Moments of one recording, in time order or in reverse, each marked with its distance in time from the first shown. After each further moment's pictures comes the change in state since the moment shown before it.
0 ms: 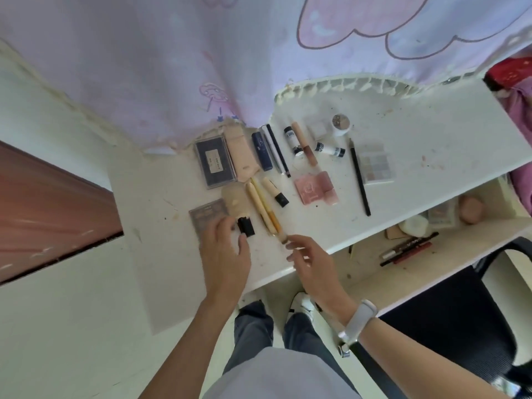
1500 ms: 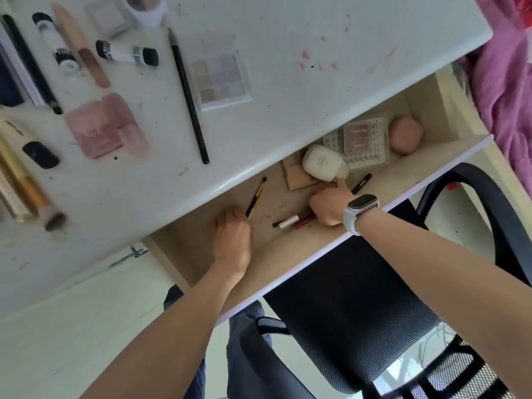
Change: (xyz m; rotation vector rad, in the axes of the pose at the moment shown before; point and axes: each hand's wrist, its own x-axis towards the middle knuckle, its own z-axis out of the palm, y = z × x) left_hand -0.074 0.061 0.325 0.665 -0.520 0.116; right_hand 0.113 0.238 -0.252 -1.471 -0.661 -0.013
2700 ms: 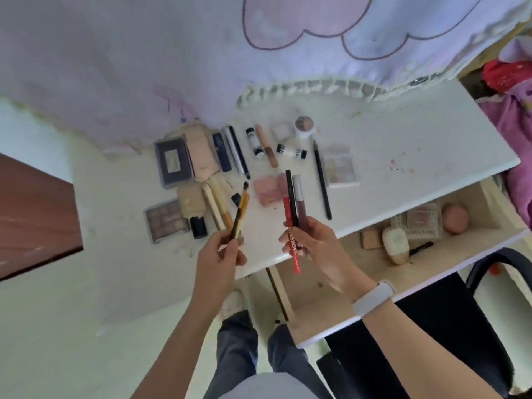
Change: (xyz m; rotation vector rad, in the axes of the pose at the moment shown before) left_hand -0.099 -0.167 -0.201 -1.348 0.318 -0.251; right_hand -0.092 -0.194 -0.187 1.923 0.331 -0.222
